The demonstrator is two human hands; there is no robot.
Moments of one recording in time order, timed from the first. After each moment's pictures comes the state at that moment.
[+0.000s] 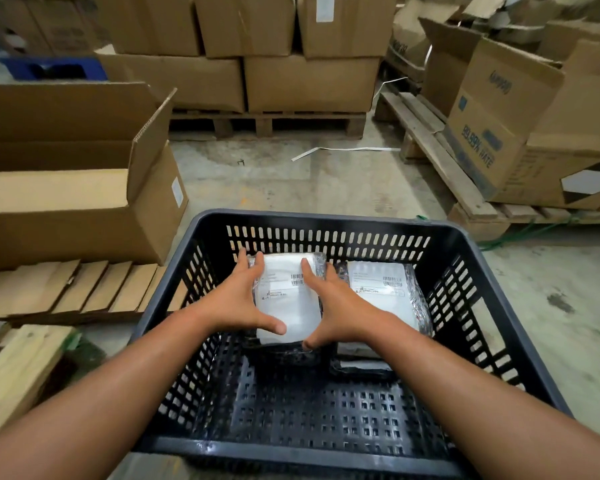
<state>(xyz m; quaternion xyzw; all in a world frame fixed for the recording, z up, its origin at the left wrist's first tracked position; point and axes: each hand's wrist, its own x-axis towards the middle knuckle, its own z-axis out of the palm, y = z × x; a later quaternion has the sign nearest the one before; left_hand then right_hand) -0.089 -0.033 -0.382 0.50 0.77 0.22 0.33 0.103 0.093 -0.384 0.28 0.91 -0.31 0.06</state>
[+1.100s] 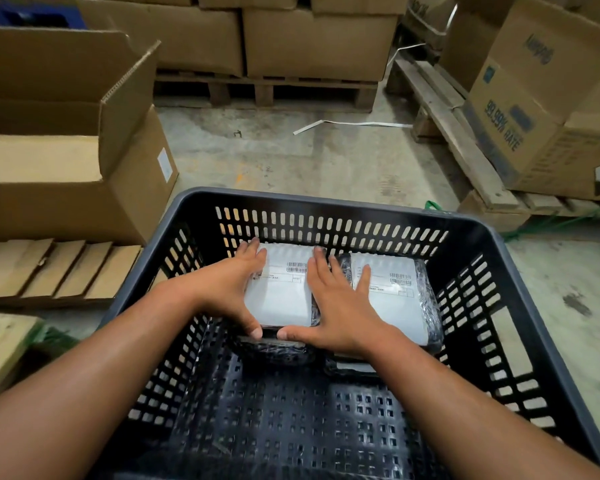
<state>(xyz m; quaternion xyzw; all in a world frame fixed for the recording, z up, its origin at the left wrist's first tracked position) -0.117 0.001 -0.393 0.58 0.75 0.07 0.32 0.100 0.106 -0.421 0.27 0.95 -0.15 0.07</state>
